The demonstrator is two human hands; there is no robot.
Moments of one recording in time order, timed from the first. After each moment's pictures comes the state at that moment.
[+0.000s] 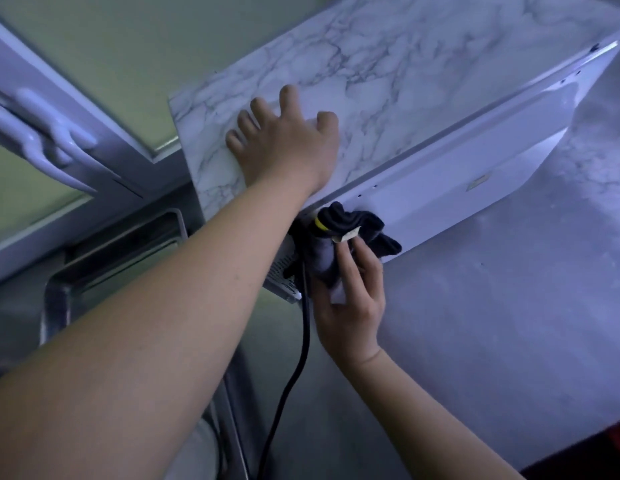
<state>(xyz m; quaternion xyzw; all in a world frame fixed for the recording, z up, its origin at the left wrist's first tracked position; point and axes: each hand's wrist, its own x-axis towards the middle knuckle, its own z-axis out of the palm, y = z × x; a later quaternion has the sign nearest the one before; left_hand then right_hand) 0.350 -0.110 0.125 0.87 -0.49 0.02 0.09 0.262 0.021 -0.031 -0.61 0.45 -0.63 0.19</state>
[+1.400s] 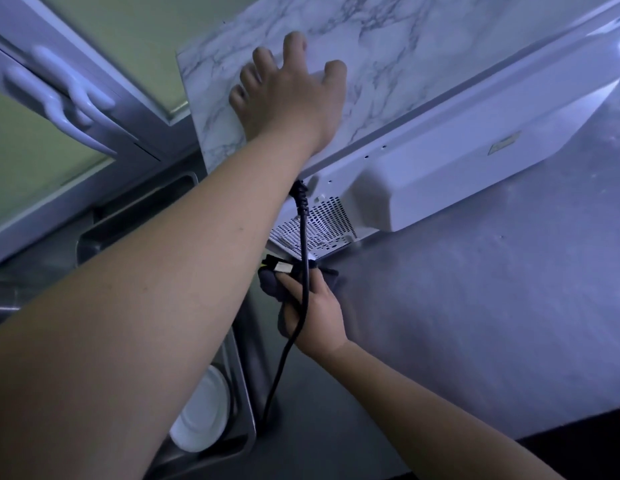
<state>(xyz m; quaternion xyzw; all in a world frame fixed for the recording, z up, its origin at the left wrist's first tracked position) 0.351 -0.111 0.123 0.87 -0.48 0.02 0.12 0.286 0.083 -0.075 -0.73 0.41 -0.32 0.45</state>
